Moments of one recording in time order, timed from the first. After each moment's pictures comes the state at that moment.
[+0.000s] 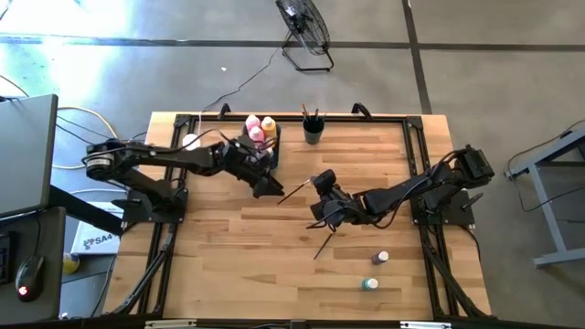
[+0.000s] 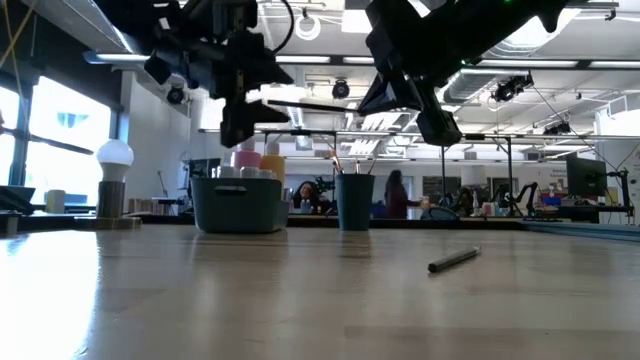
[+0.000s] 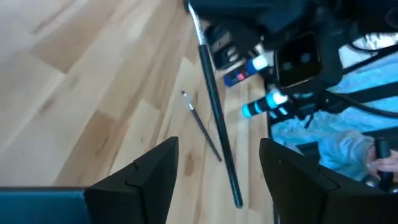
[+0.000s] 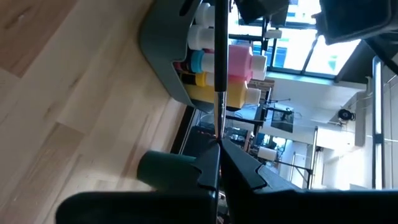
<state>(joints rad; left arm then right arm) 0.25 1.36 0.75 0.17 0.53 -0.63 0.26 1.63 0.91 0.09 0.98 -1.04</state>
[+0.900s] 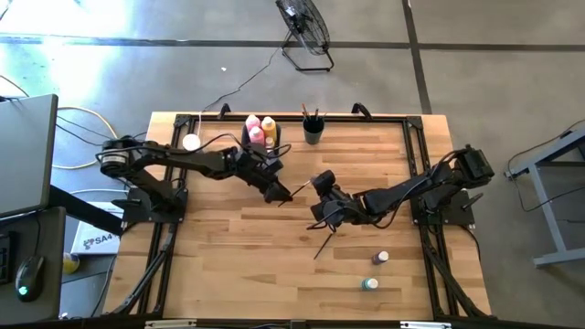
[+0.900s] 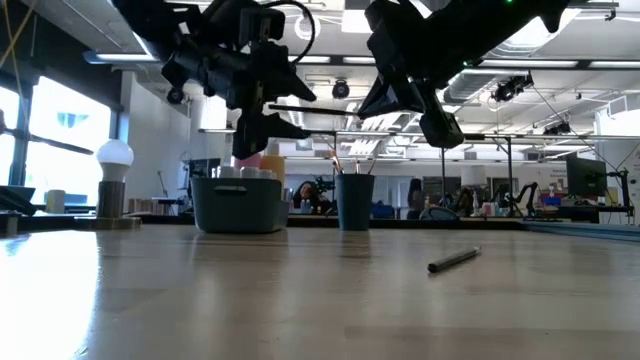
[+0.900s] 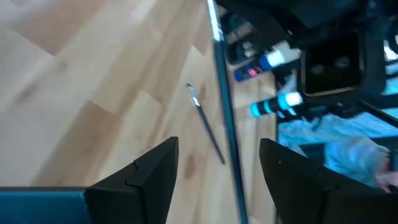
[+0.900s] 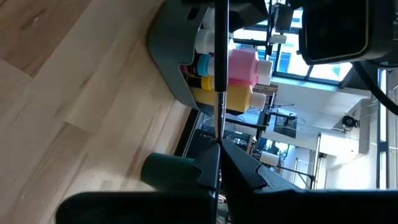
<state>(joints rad) 0.19 1.49 0.83 0.18 0.48 -0.70 0.26 1.63 0.91 0.07 0.96 -1.05</state>
